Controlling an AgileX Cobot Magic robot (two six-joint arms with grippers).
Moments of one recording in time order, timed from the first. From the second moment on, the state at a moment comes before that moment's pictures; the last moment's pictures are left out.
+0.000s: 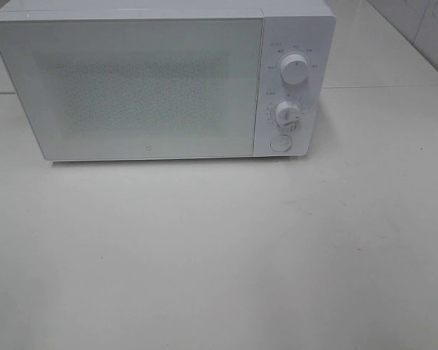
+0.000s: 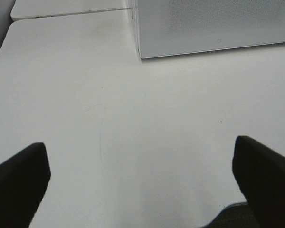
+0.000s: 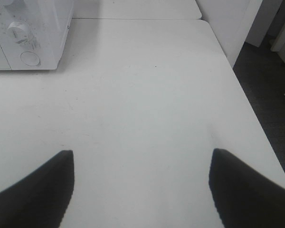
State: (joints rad) left arm -0.02 0.00 -0.52 -0.09 1.08 0.12; right arm 0.08 0.00 -0.50 -0.19 1.00 0.12
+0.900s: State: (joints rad) left arm -0.02 0.00 -0.52 -0.09 1.08 0.12; right arm 0.08 0.08 -0.55 -0.17 0.88 0.12
